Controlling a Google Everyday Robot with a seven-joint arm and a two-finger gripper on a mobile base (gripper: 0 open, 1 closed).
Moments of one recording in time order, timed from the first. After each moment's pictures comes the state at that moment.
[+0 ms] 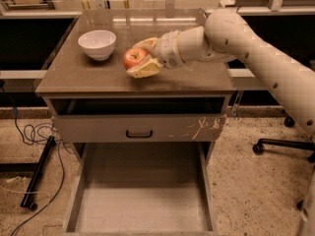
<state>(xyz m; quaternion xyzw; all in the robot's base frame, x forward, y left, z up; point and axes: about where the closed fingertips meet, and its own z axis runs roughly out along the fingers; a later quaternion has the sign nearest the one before) 0.674 0.051 0.880 -0.60 0.58 0.25 0.49</state>
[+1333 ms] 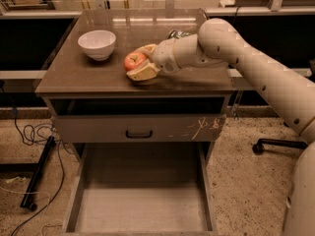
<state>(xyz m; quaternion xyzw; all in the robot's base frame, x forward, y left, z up) 0.697 0.053 0.843 -0.58 0.61 0.25 0.48</state>
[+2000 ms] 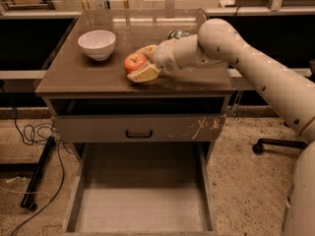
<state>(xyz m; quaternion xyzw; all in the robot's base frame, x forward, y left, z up) 0.697 0.053 0.843 -0.58 0.61 0.25 0.48</state>
